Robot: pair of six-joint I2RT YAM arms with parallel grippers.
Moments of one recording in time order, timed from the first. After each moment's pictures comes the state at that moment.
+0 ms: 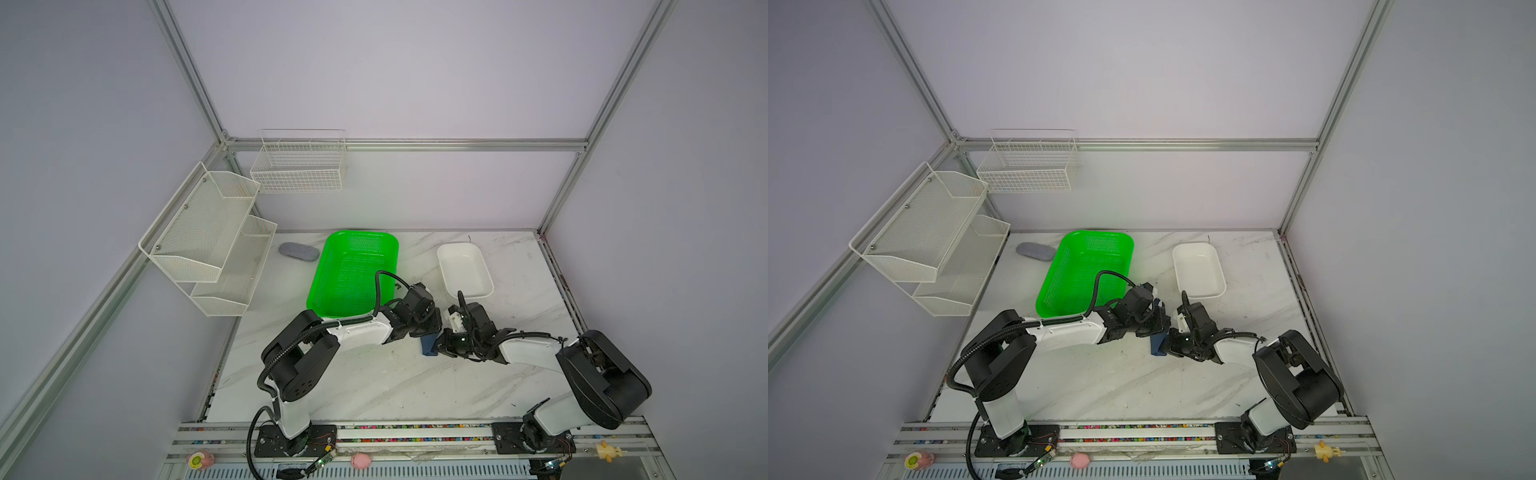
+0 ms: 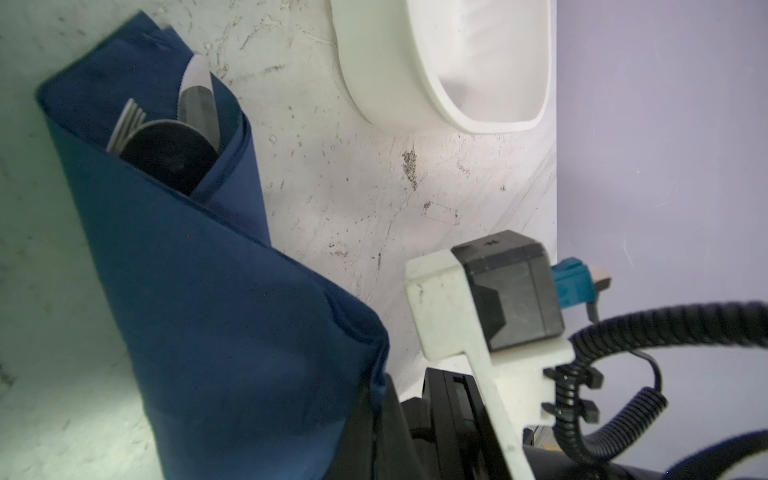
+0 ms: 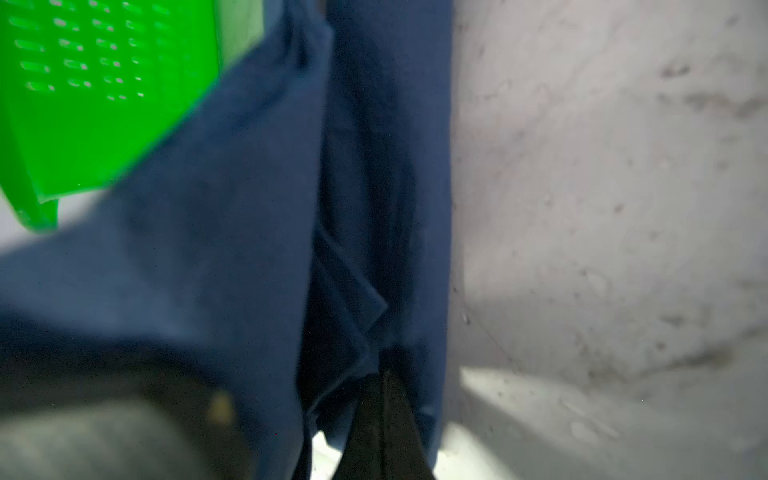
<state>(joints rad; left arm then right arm) -0.86 1.82 1.13 -0.04 0.16 -0.97 0.56 1.51 0.53 0.08 -0.49 0.77</state>
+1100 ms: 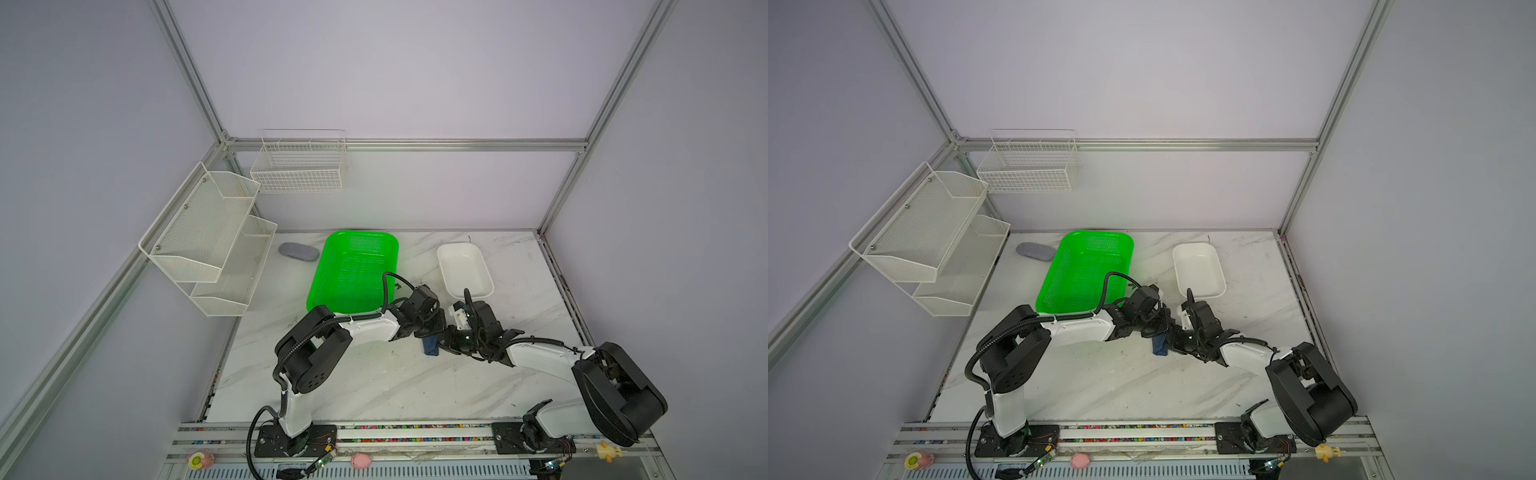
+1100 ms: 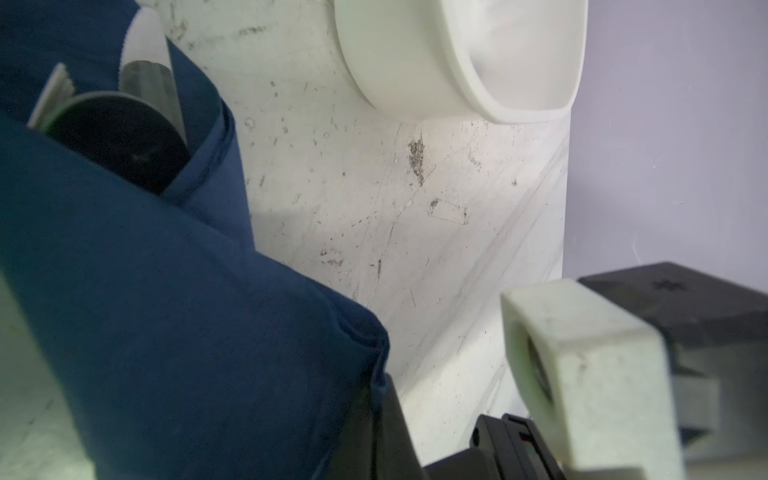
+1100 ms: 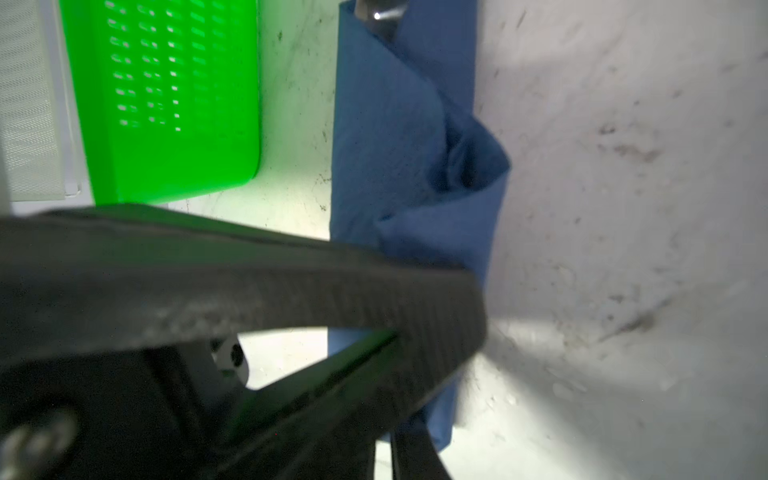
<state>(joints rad) -0.86 1.91 1.19 -0.05 0.21 -0.99 0.53 1.38 0.52 0.03 -0.45 0.79</state>
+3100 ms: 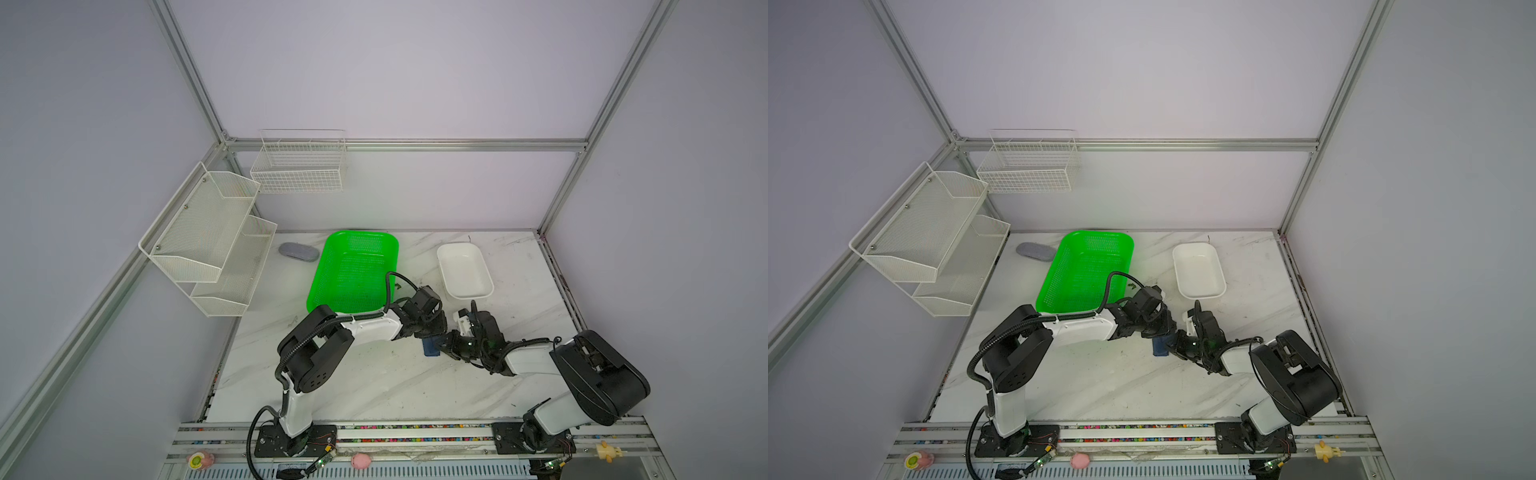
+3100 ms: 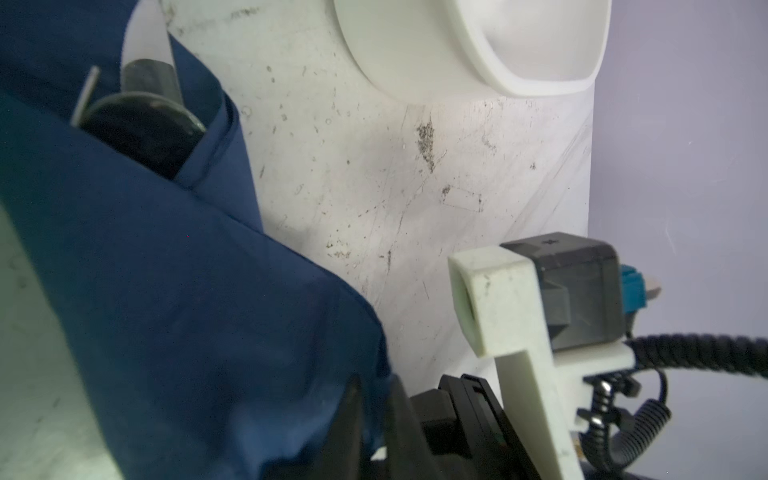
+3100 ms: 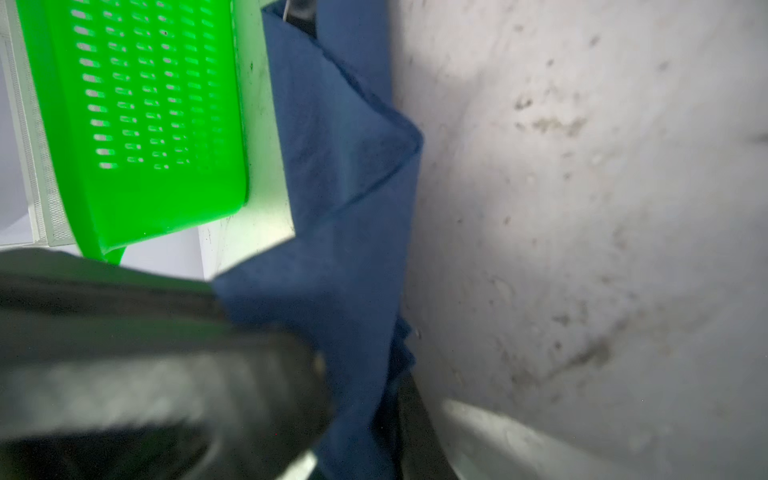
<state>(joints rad) -0.87 1.91 1.23 -0.13 0.18 -0.93 0.51 1.52 0.37 0.41 -0.50 0.94</state>
